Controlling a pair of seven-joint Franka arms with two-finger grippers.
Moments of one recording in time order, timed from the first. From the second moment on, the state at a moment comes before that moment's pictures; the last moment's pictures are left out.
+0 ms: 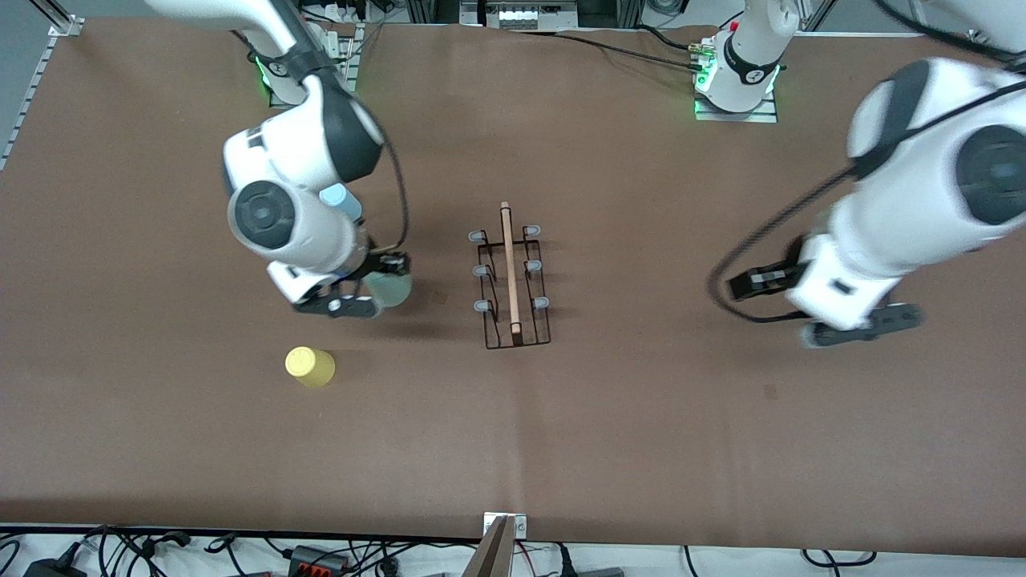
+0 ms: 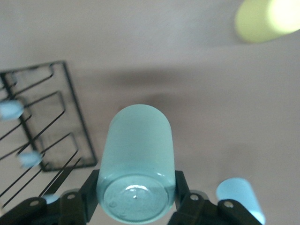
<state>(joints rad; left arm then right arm) -0.04 0.42 -0.19 -1.16 0.04 1.49 -0.46 0.45 0.45 0.04 -1.54 0.14 1.83 0.51</state>
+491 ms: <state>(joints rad) 0.06 0.35 -0.20 -1.18 0.09 1.39 -0.32 0.56 0.45 0.04 -1.54 0.22 1.80 0.58</state>
